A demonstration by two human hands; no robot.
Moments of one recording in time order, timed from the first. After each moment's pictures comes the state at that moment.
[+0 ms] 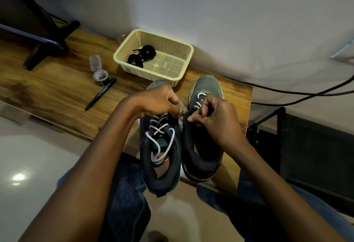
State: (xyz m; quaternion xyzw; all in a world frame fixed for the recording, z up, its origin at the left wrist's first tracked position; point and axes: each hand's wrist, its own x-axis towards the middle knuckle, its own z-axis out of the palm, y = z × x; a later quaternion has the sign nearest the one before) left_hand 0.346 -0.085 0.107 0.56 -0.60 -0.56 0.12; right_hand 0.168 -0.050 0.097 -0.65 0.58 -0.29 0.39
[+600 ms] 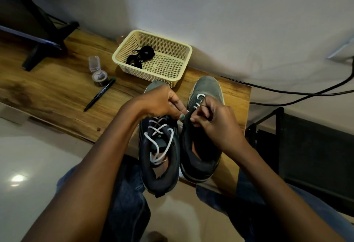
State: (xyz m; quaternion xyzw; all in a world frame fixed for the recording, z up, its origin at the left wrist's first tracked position) left_hand 0.343 -0.086 0.103 0.55 -0.61 -0.55 0.13; right_hand 0.162 -0.047 0.096 -0.70 0.54 -0.28 0.37
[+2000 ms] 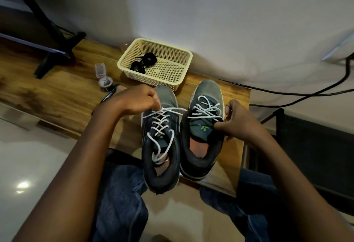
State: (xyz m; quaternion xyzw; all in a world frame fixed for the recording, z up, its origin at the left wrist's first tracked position) left_hand 0.383 -0.077 0.125 0.65 -0.64 -0.40 0.07; right_hand 0.122 -0.063 0.104 -0.61 0.67 -0.13 0.40
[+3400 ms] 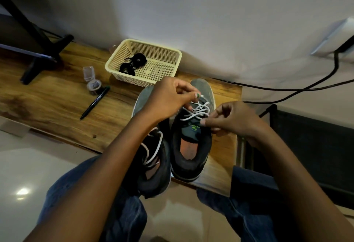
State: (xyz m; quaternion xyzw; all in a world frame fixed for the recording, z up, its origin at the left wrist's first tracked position) left_hand 0.292 -0.075 0.129 0.56 -0.61 -0.45 0.34; right_hand 0.108 -0.060 0.120 -0.55 0.62 -0.18 0.54
